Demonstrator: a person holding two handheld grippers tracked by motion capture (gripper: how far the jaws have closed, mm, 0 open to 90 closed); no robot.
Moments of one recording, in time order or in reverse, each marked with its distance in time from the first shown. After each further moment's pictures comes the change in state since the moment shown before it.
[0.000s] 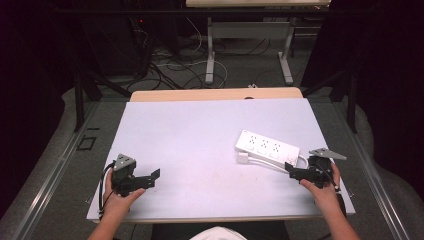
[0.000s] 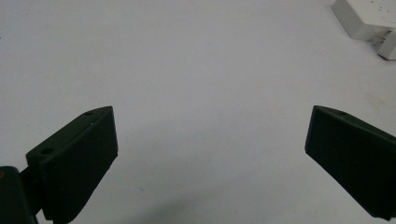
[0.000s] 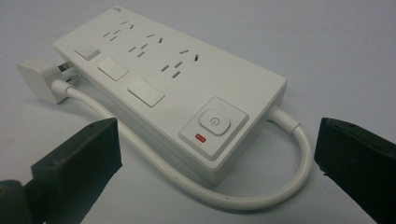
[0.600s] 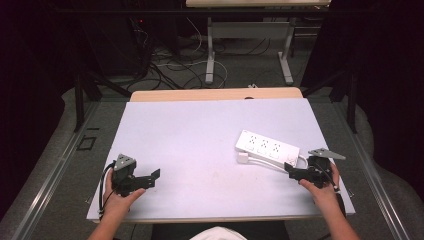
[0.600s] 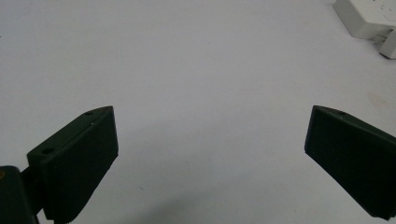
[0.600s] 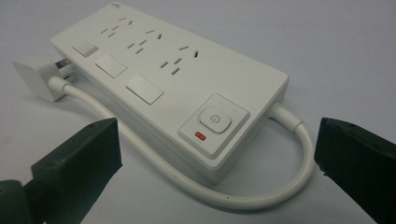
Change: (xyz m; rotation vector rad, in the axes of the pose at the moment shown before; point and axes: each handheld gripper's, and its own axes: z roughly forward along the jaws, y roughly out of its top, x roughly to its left) left arm 0.000 0.000 0.000 0.014 -0.001 0.002; right arm 0.000 -0.001 0.002 0.011 0.002 0.006
